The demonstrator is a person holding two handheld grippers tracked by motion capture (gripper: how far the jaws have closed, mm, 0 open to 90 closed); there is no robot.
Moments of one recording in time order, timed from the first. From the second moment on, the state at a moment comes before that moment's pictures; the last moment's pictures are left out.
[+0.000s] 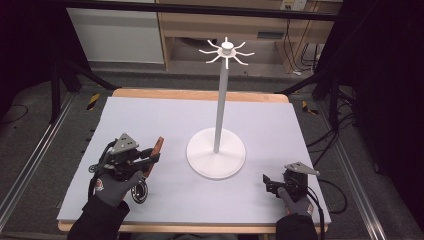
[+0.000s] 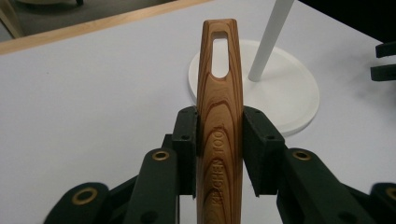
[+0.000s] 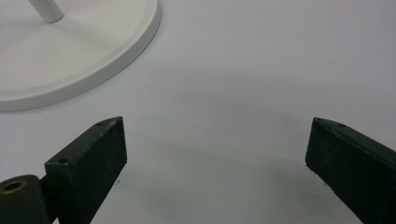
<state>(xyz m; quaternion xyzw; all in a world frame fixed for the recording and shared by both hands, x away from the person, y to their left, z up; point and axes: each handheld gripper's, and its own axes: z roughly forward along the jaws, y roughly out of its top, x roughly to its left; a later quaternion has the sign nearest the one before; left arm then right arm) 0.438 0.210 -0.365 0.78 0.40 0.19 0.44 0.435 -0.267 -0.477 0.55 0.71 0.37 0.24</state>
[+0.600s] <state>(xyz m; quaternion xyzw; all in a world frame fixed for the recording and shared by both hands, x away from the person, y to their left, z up) 0.429 0.217 -0.342 0.74 0.39 0.22 0.50 0.435 -0.266 -0.478 0.55 0.71 0.37 0.24</state>
